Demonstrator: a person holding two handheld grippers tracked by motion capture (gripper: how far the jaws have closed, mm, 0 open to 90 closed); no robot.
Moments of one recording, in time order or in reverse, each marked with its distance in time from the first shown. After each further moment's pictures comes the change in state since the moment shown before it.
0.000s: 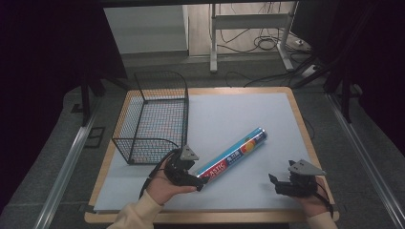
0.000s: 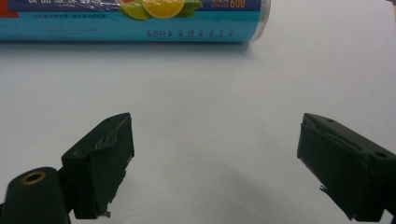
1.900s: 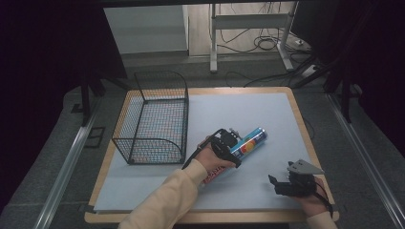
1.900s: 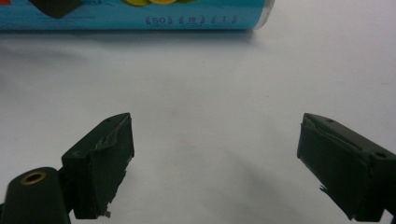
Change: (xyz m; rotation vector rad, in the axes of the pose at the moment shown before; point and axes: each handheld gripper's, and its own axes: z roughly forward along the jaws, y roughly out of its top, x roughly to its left) left arm -0.001 0.098 0.128 0.246 -0.017 0.058; right arm -0.001 -0.002 0.004 0.036 0.011 0.010
